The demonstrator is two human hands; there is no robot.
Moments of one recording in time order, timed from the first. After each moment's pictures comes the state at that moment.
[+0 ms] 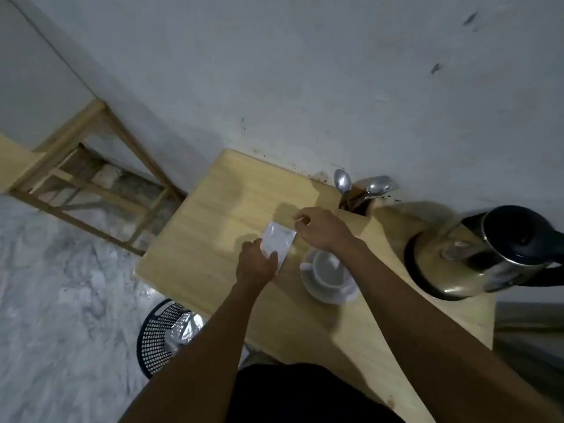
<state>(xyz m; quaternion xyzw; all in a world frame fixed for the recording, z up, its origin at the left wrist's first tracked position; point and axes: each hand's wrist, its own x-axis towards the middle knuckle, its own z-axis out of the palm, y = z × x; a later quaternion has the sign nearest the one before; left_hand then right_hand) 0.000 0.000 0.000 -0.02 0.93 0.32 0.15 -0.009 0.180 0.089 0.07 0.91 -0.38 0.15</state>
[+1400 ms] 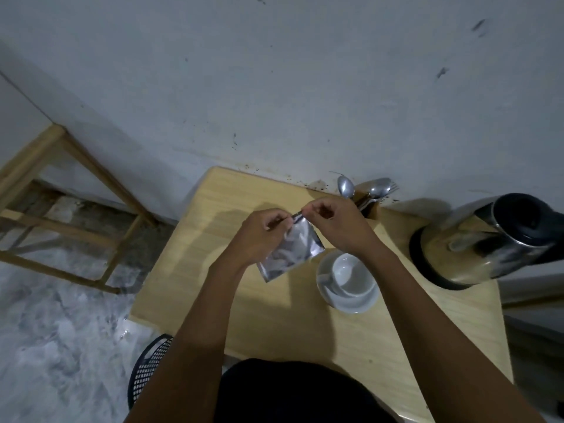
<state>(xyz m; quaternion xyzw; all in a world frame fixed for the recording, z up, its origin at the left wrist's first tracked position) -0.072 -0.020 0.117 0.22 0.82 0.49 0.22 -0.009 0.155 0.133 0.12 0.85 -0.51 -0.02</state>
